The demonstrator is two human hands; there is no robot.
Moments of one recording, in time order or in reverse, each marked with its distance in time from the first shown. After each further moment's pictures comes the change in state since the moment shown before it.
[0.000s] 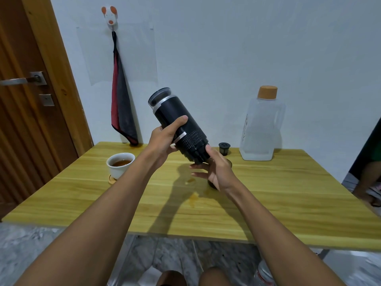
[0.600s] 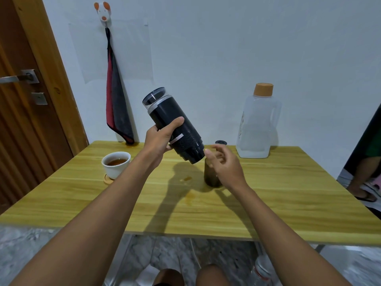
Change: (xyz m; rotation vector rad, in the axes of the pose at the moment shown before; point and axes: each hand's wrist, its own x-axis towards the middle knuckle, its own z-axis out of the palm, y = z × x) left_hand 0.003 -0.009 -0.001 0.014 0.081 0.045; right_hand -0.006 0.003 -0.038 -0.743 0.328 -0.237
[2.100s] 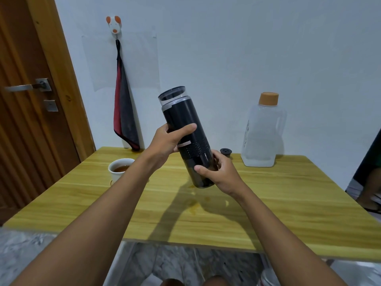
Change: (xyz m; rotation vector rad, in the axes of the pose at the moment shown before) left_hand -0.006 0.022 -0.002 0.136 -0.229 0.137; right_hand 0.004 -0.024 0.008 0.207 -0.283 -0.113
